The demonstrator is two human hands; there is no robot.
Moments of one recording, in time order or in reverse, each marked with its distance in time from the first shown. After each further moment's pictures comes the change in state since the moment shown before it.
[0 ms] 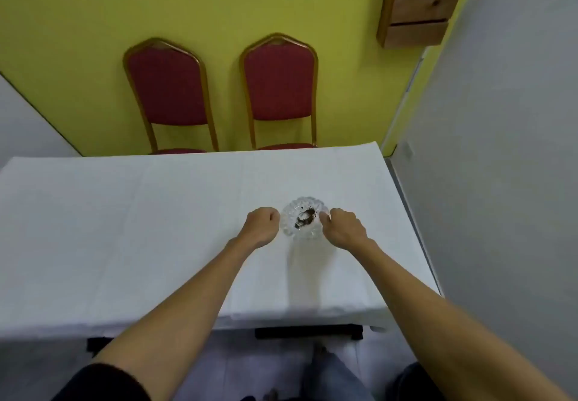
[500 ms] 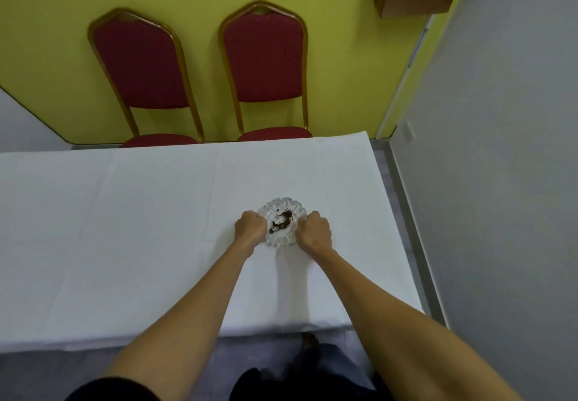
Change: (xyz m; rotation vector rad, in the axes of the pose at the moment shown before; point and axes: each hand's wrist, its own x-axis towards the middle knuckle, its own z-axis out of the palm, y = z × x) left_hand 0.056 0.027 0.054 -0.215 0.084 -0.478; right_hand 0.054 0.012 0.023 0.358 -0.053 0.177
